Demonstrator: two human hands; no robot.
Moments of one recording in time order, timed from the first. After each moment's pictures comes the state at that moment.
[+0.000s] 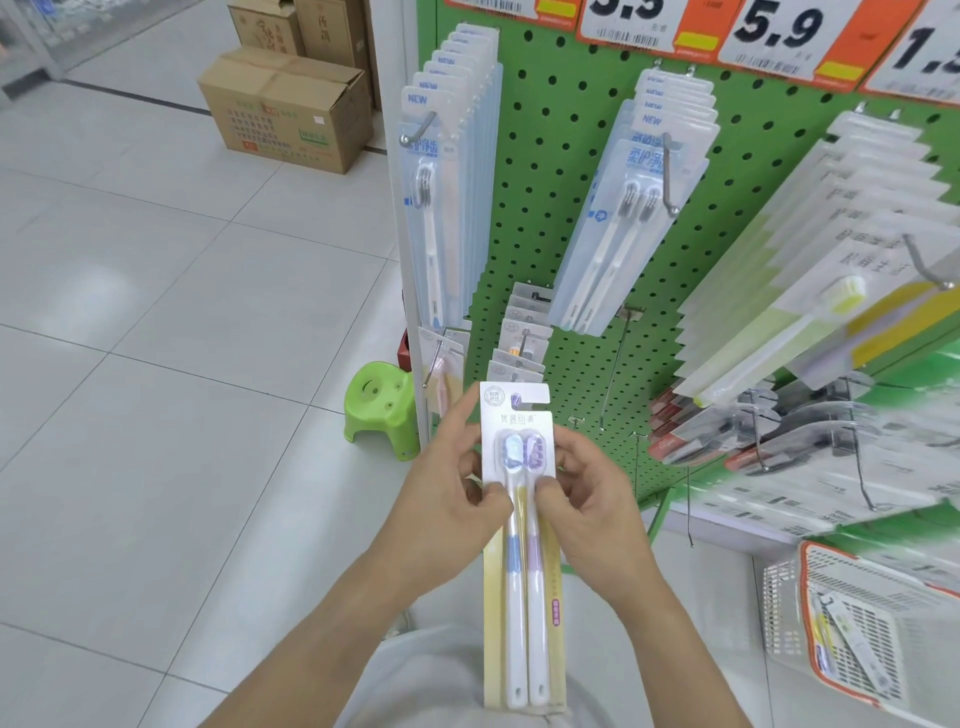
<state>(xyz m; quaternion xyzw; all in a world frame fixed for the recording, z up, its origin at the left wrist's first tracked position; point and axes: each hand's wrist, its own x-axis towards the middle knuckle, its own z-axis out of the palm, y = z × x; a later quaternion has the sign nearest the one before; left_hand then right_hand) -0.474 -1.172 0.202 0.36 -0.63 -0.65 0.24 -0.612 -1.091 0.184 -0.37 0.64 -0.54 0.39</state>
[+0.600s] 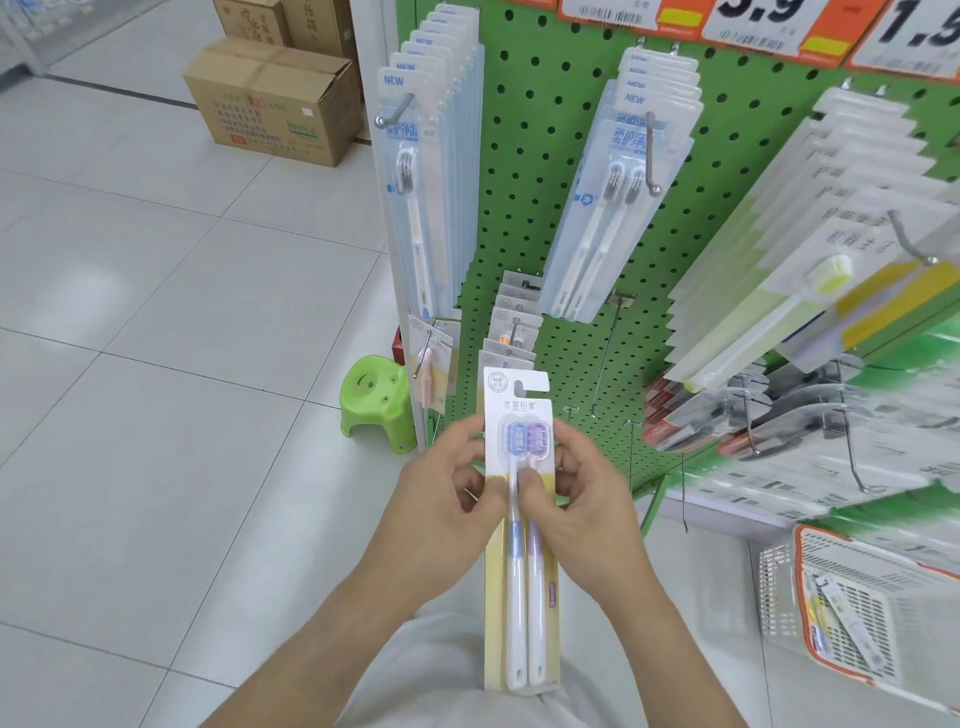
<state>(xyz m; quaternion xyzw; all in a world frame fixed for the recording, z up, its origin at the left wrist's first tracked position) -0.474 -1.157 0.209 0.38 -0.64 -0.63 0.24 -0.605 -1.083 0.184 -0.37 0.67 -0.54 0.34</state>
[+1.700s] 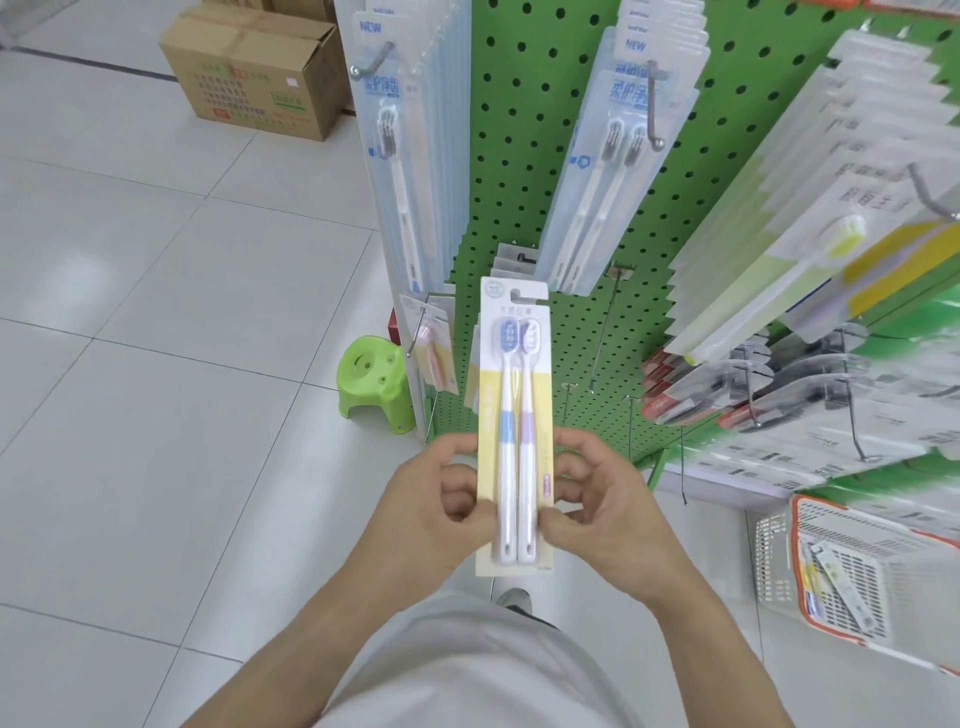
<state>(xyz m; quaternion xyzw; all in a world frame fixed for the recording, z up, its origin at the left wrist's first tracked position) -0.458 -1.152 0.189 0.41 -0.60 -0.67 0.15 -0.628 -1.058 0.164 -0.32 0.60 -0.54 0.50</state>
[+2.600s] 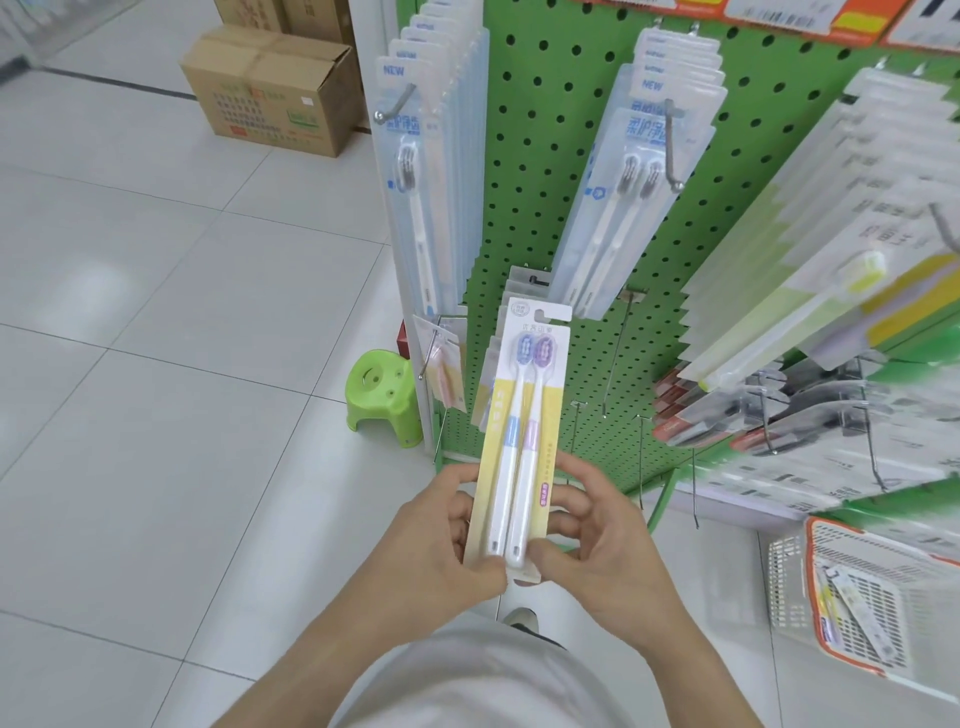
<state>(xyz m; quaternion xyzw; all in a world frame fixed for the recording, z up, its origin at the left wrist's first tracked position) -0.448 -1.158 0.189 0.40 -0.66 -0.64 0.08 -0.613 -1.058 0.159 -0.32 0.62 -0.53 0.48</state>
